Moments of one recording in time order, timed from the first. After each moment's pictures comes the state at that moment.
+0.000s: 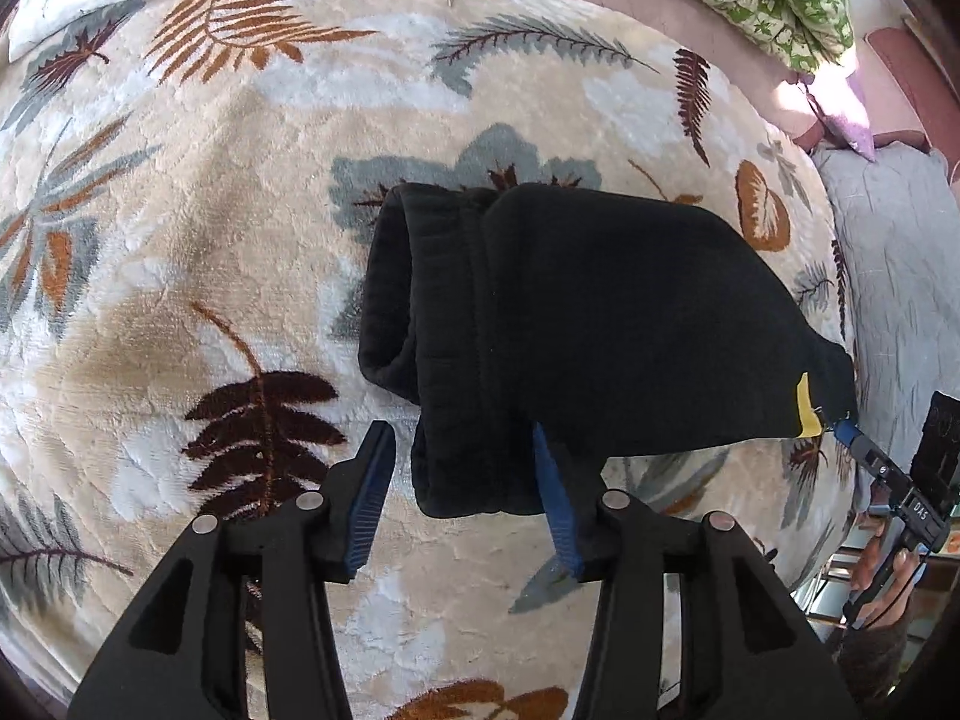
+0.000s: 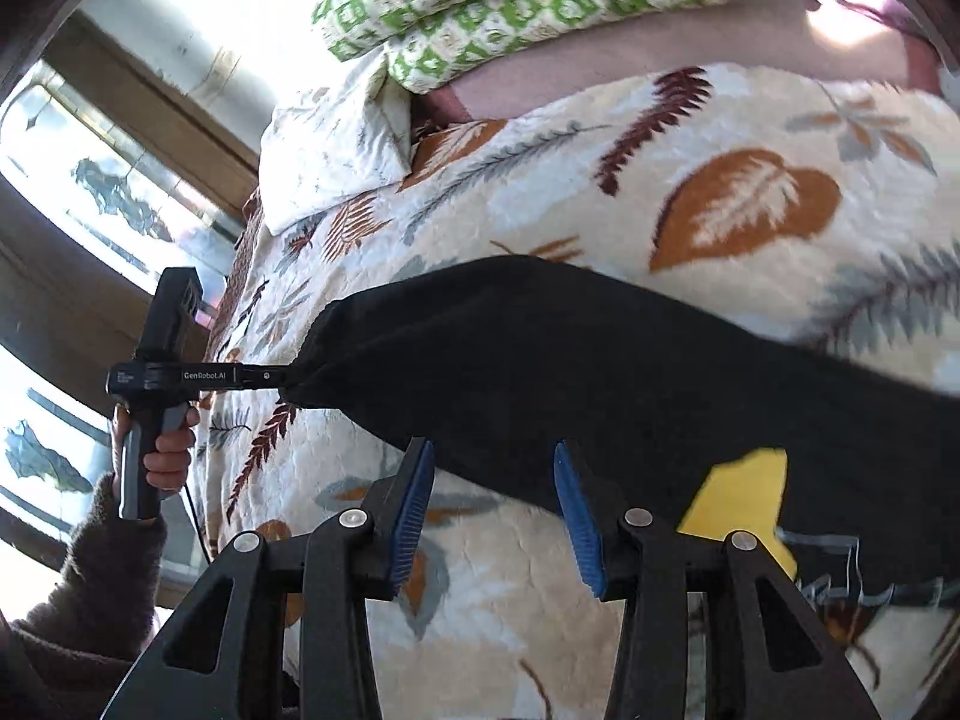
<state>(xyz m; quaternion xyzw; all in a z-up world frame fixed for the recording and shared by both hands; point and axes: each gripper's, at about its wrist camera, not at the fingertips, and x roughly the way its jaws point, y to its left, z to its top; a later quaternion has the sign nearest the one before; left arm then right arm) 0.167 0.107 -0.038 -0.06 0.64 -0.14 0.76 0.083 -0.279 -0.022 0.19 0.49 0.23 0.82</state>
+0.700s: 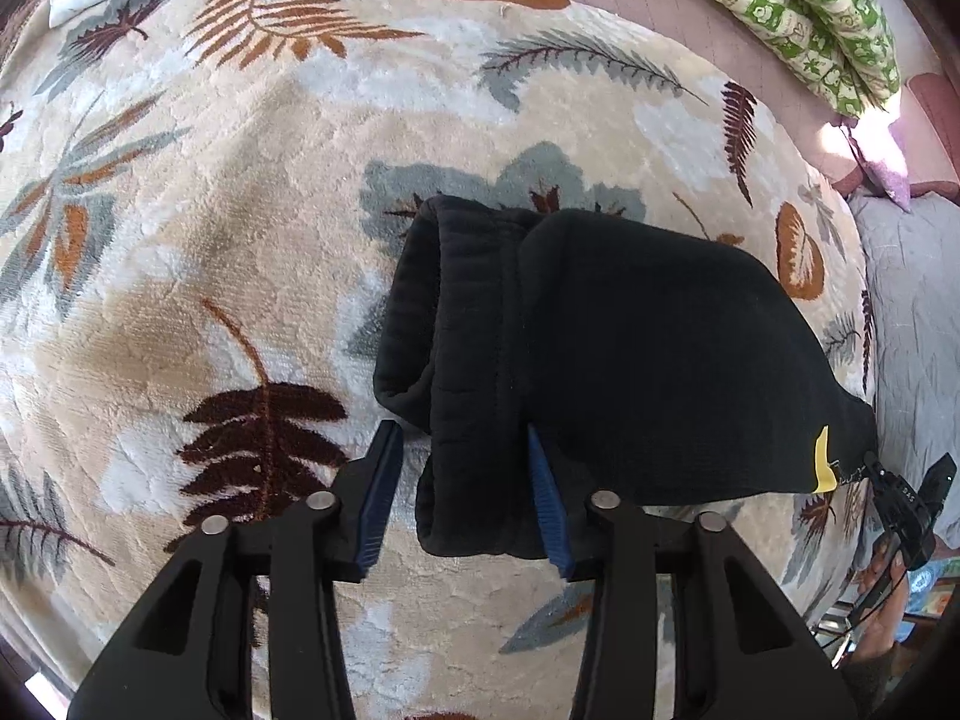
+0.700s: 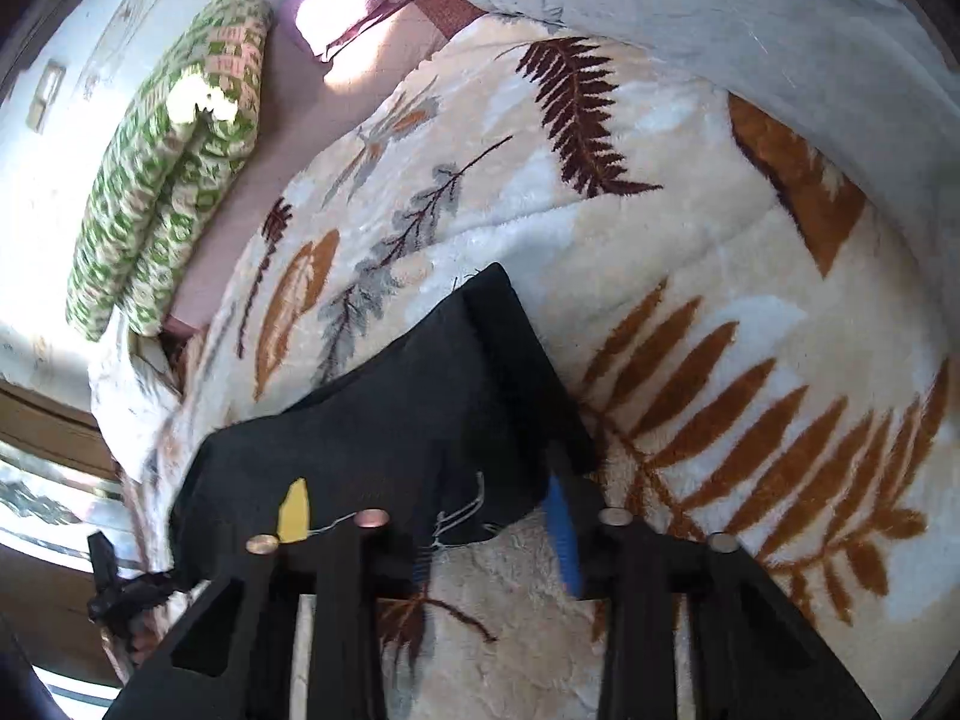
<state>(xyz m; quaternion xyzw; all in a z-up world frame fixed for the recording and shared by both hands) 0.175 0.107 -0.044 -0.09 0.63 -0.08 0.77 0.047 -0.479 -0.068 0.32 0.47 -0.04 0.82</state>
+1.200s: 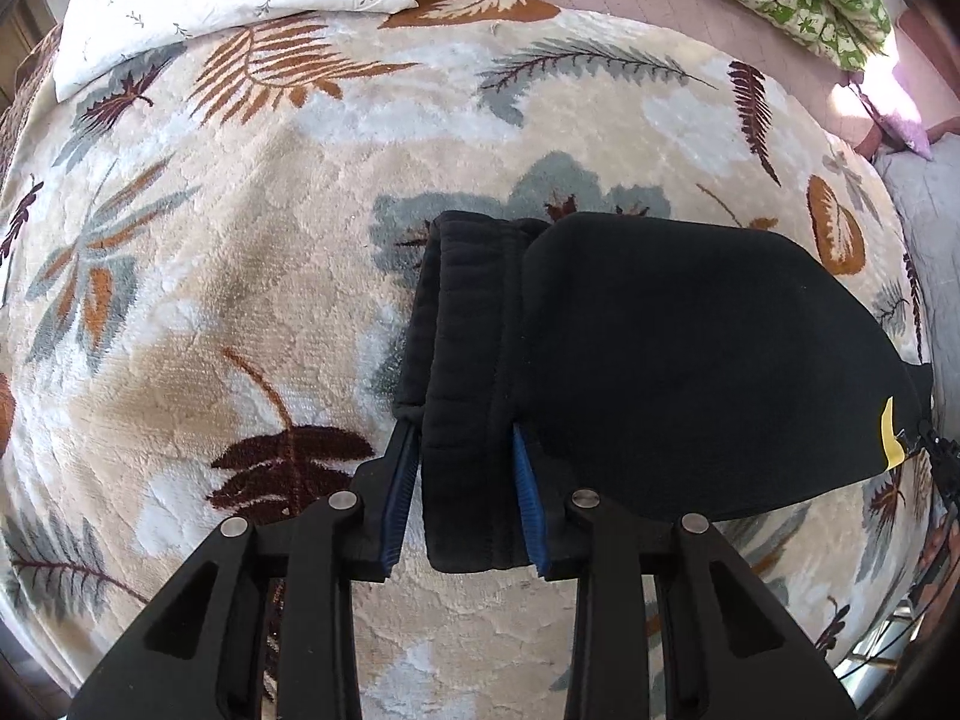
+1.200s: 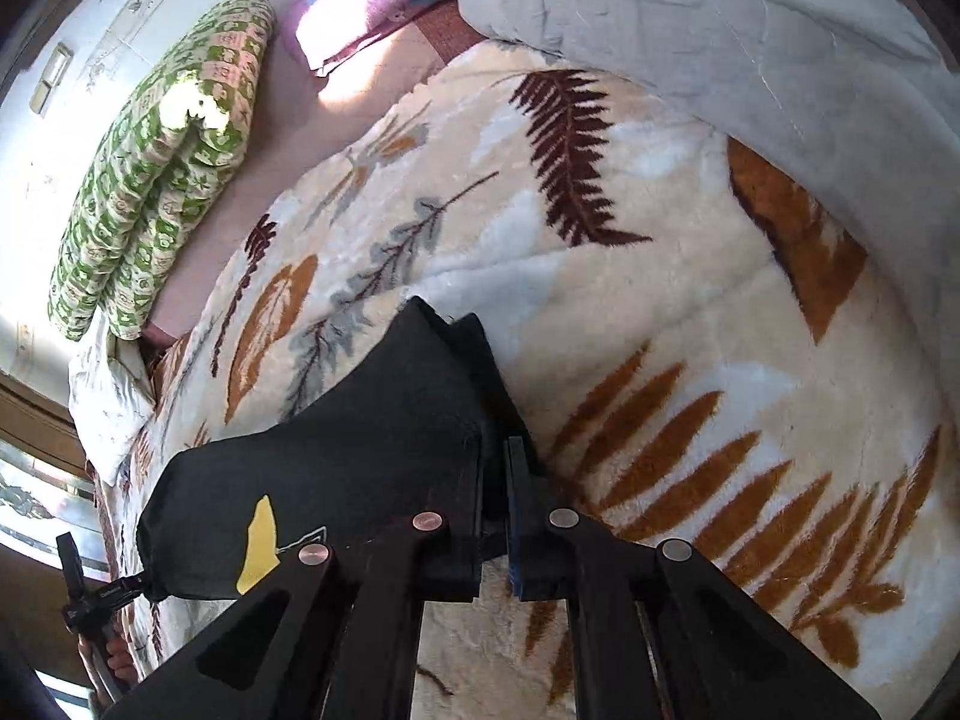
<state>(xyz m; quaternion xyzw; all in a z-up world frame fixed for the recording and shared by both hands) 0.178 0.093 -0.052 -0.01 0.59 -0.05 0.80 0.046 -0.496 -0.082 0.32 0.43 -0.06 0.84</state>
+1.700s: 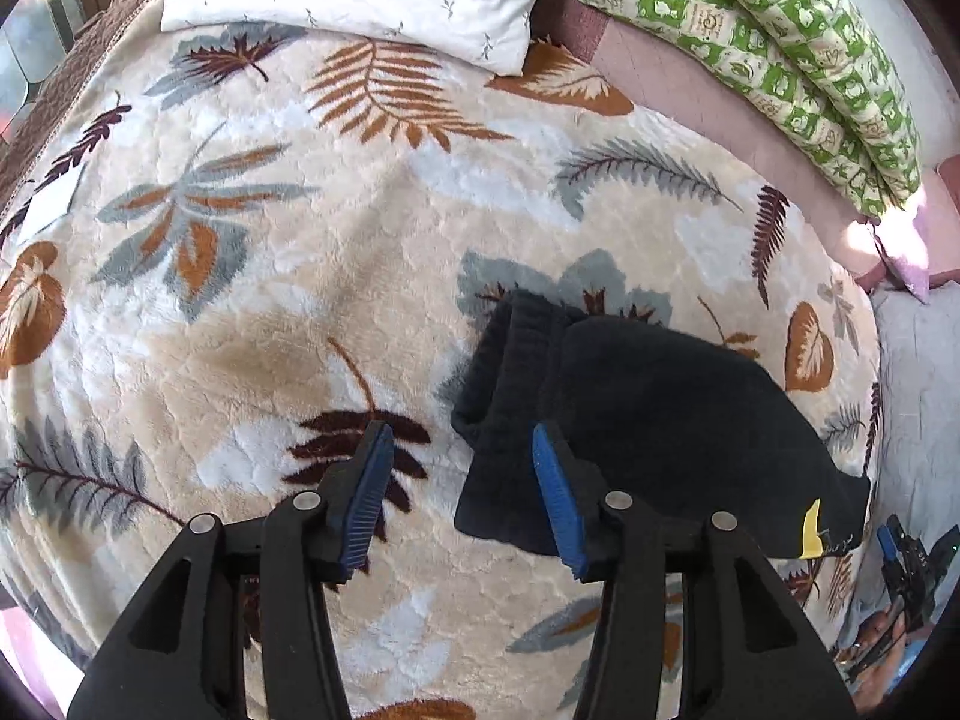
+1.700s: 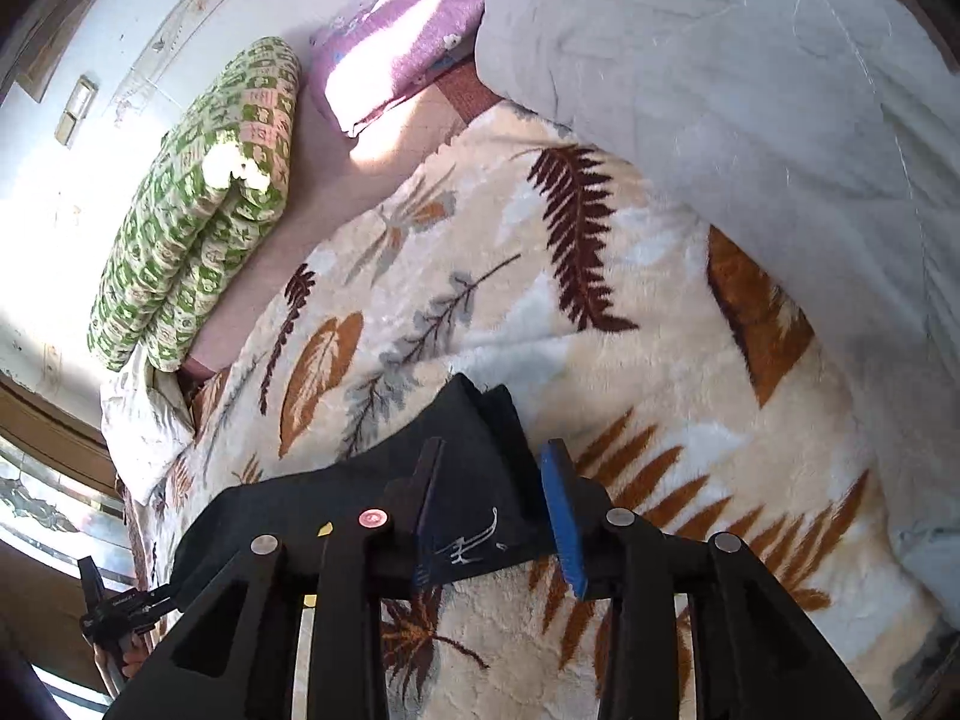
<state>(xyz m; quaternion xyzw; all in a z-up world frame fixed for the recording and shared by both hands) 0.165 0.130 -0.001 -0.13 0.57 0.00 0.81 0.035 -0.518 -0.020 0.33 0.40 -0.05 0.85</state>
